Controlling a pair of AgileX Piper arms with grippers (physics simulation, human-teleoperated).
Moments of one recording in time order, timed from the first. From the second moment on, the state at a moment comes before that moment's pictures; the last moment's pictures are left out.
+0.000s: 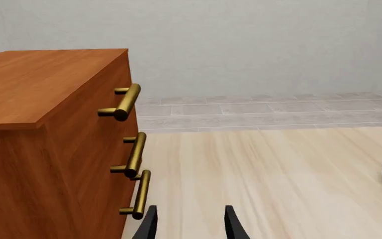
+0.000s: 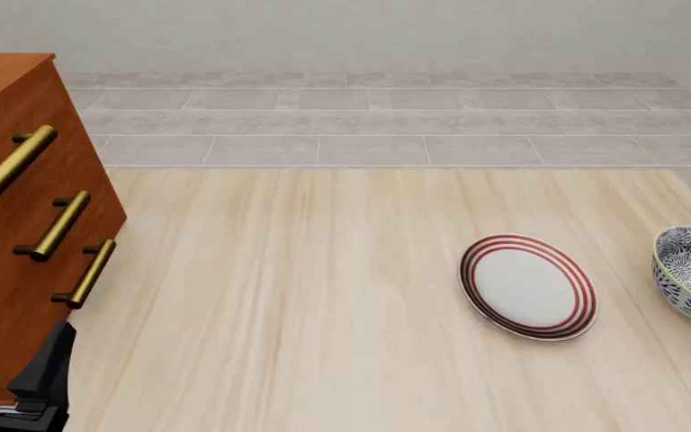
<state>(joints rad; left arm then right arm) -0.04 0.04 0.00 -0.01 0.01 -0.74 1.47 -0.84 -0.05 -0.21</state>
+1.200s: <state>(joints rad) -0.04 0.05 0.00 -0.02 0.01 -0.77 1.74 -0.83 -0.21 -0.29</state>
